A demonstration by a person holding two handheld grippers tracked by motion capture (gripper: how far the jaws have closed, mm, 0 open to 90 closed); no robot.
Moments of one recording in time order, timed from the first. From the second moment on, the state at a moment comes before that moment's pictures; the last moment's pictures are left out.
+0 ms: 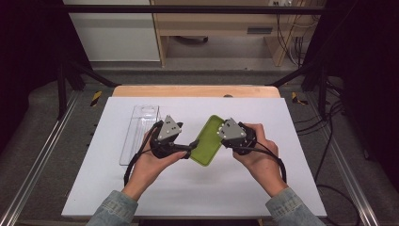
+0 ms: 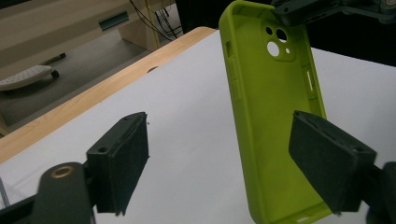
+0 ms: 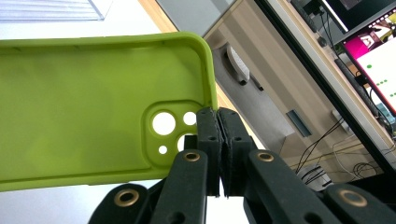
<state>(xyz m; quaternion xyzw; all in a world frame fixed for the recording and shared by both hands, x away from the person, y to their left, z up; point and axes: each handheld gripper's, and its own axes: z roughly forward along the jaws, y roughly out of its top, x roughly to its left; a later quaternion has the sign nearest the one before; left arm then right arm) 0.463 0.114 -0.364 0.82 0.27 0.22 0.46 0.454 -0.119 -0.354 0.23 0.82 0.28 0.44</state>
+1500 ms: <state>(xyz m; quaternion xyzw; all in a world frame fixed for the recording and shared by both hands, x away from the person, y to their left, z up) 0.464 0.098 -0.367 0.83 0.28 0.17 0.46 0.442 -0.105 -0.356 0.19 0.83 0.28 0.45</state>
